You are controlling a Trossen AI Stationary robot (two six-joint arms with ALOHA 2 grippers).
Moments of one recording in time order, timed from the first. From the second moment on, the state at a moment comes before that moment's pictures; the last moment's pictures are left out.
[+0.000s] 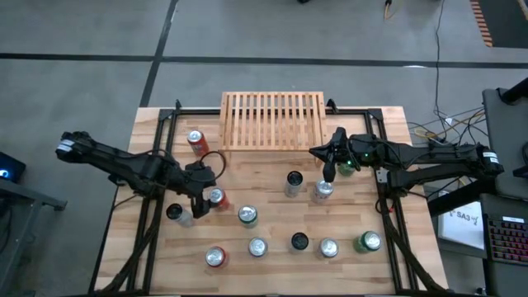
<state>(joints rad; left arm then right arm) -0.27 1.05 0.86 -0.75 -0.15 -0.55 -0.11 0.91 0.65 -0.08 0.18 0.25</state>
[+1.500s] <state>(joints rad) -0.27 1.27 0.86 -0.79 -0.20 -0.49 -0.11 0.91 0.65 -0.10 0.18 0.27</state>
